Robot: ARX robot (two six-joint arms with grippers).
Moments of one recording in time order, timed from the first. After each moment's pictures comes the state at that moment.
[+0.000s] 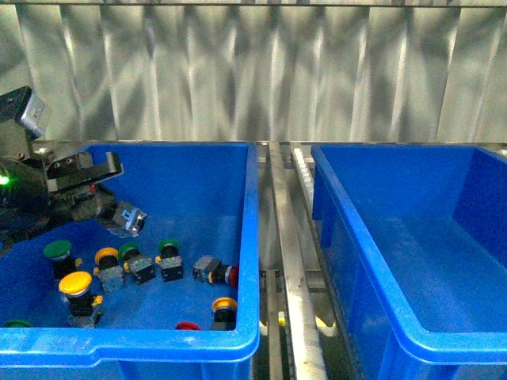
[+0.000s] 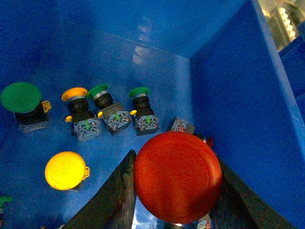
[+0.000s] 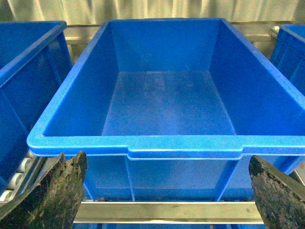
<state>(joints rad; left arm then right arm) -0.13 1.66 0.98 0.43 0.11 -0.33 0.00 0.23 0.03 0.21 0.00 0.01</state>
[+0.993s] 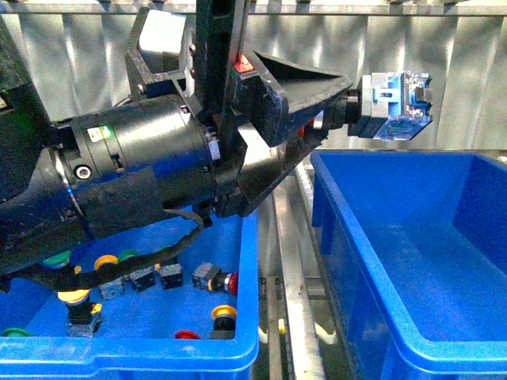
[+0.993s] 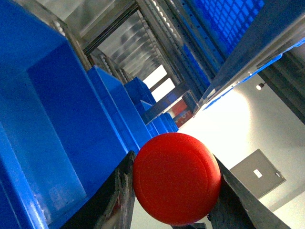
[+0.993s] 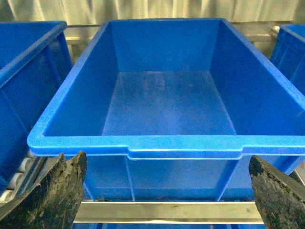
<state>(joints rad) -0.45 1.71 0.84 1.28 0.65 -1.01 0.00 0.23 0.03 0.21 0.00 0.01</state>
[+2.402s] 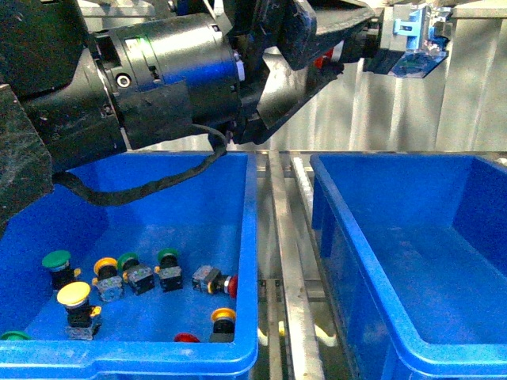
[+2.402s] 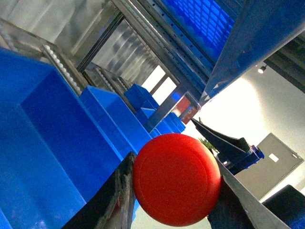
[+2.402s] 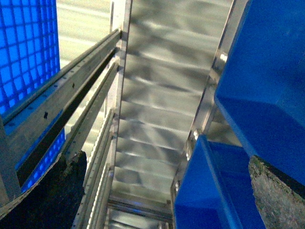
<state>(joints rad) -0.45 1.71 1.02 1.15 0.68 -0.88 0.17 1.12 0.58 0.78 0.14 1.37</state>
